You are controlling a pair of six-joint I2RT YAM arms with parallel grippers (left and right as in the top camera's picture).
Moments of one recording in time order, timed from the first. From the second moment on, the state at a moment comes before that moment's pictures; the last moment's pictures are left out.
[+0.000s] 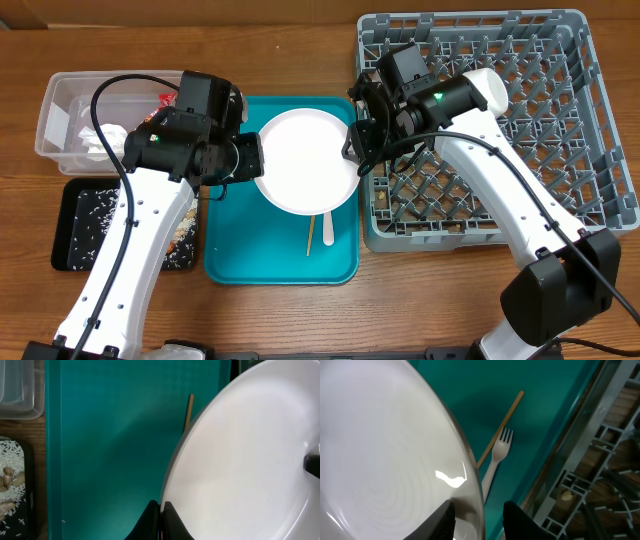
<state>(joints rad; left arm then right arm) -0.22 1.47 1.40 -1.08 0.19 -0.36 0.42 1.80 1.65 -1.08 -0.41 0.13</state>
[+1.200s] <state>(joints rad) -0.22 1.47 1.40 -1.08 0.19 -0.34 0.41 1.80 1.66 -1.11 -0.40 0.13</state>
